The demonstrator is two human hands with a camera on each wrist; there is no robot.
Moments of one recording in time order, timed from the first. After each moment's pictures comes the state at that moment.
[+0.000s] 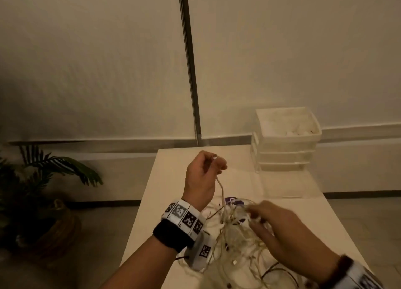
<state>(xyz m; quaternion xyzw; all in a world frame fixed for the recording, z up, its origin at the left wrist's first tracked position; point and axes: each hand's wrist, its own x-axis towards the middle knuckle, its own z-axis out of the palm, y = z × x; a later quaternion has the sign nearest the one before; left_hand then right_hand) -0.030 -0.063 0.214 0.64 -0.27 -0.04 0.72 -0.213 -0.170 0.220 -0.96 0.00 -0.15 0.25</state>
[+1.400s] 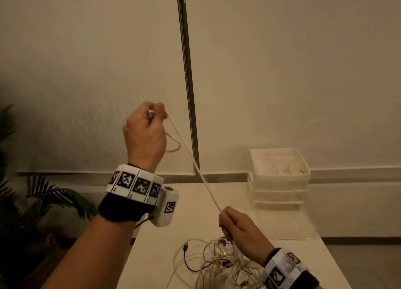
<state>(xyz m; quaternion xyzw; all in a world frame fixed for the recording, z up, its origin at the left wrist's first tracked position) -0.012 -0.018 0.421 0.71 -0.25 0.36 0.55 -0.141 -0.180 0.217 -0.83 0.01 -0.13 0.54</state>
